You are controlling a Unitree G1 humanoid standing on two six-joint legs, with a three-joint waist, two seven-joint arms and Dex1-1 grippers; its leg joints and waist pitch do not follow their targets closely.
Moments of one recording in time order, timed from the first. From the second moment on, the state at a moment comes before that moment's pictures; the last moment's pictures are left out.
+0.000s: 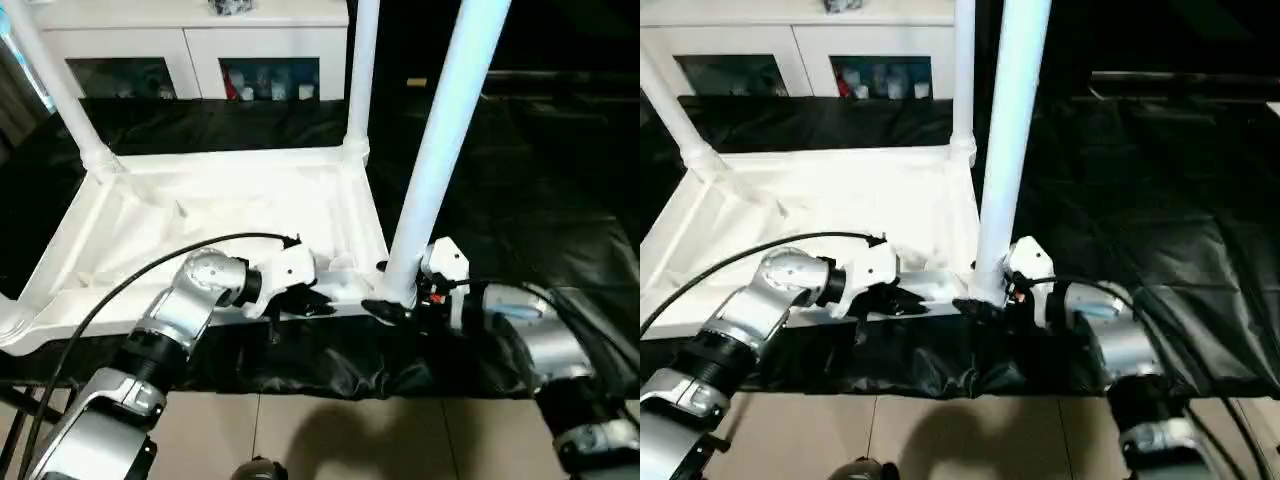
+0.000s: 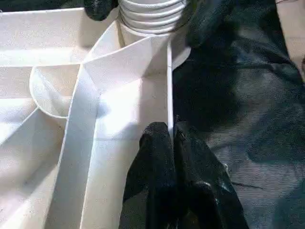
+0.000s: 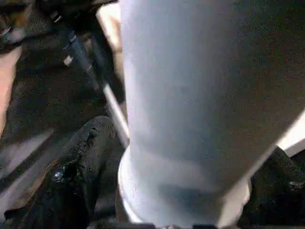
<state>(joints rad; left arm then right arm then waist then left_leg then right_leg) -0.60 0.34 -0.33 0.55 0.07 0.03 -1.22 -0.46 -0.39 0.14 0.54 0.11 -0.01 1.18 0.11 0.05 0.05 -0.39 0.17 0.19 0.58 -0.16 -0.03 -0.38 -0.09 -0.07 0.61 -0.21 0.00</state>
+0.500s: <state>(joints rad) -0.61 0.35 -0.32 0.59 0.05 0.04 -1.25 -0.50 -0.38 0.16 0.59 0.11 0.02 1.23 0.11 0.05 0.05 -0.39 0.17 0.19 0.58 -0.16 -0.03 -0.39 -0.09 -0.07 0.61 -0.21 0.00</state>
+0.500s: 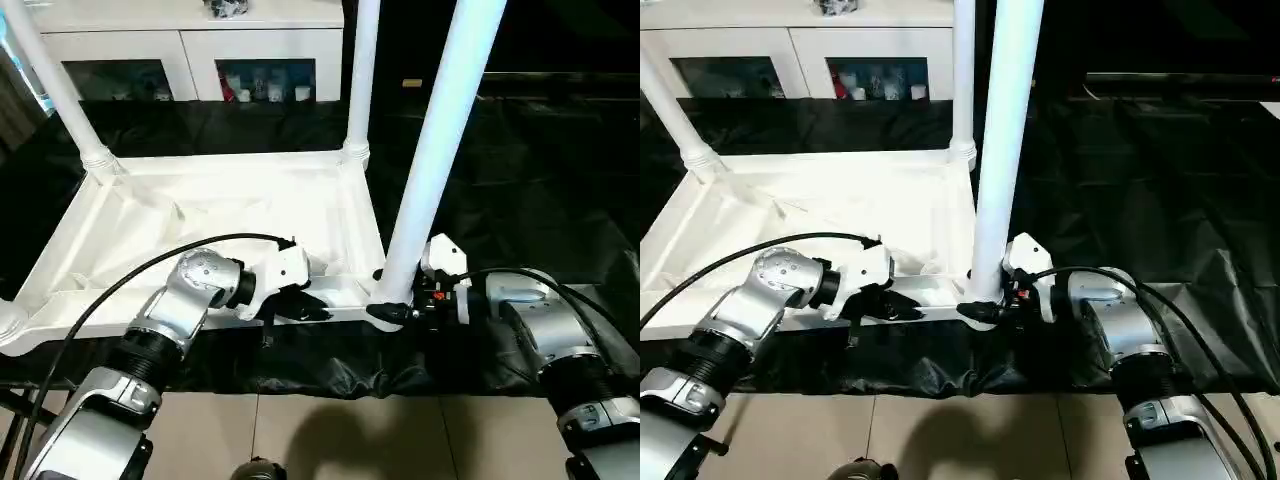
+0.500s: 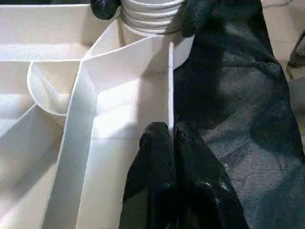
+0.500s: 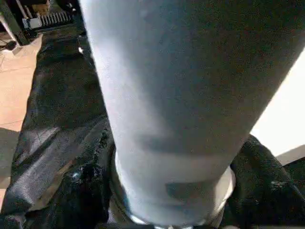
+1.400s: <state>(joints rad) -0.65 0.24 -0.32 0.61 0.12 0.10 -1.07 -0.48 -0.28 0.05 0.59 0.06 0.04 0.85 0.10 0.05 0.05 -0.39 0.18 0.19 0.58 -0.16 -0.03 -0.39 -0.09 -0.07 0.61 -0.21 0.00</state>
